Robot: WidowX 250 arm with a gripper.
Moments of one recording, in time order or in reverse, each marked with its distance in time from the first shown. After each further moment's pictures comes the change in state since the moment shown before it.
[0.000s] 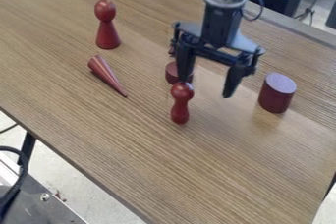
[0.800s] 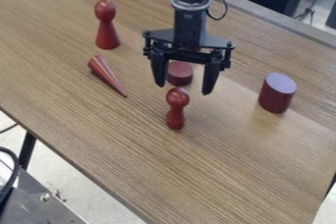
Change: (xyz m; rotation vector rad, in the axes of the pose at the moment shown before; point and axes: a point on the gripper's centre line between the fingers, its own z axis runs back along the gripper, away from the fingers) arm -0.007 0.022 0.004 -0.063 -0.021 0.198
